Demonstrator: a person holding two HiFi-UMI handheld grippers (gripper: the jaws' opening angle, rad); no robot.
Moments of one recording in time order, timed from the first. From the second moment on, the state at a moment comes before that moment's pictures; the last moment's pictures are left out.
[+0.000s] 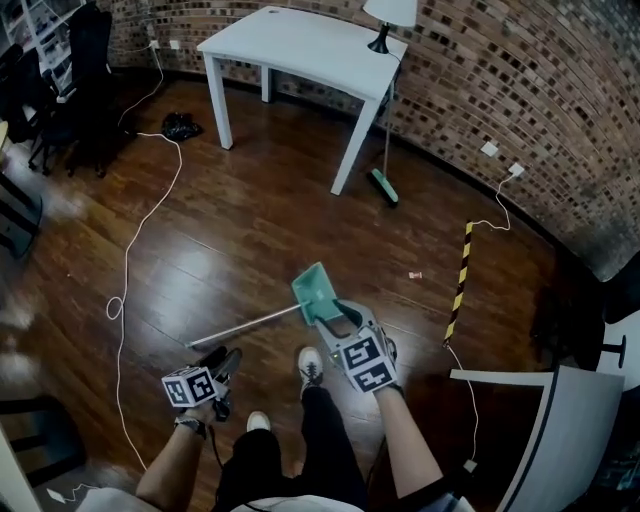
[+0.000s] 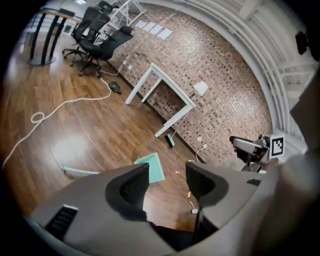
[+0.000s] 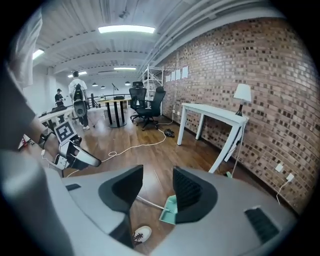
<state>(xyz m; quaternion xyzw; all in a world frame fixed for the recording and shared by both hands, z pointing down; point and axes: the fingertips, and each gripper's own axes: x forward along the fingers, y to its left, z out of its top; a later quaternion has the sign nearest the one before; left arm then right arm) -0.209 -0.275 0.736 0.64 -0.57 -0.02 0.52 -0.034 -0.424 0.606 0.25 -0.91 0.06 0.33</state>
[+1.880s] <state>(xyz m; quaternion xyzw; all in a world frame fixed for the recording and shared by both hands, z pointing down) -0.364 -0.404 1.170 0.52 -0.70 -0.26 0.41 0.090 -0.576 1.140 0.36 -0.84 0.16 0.37</state>
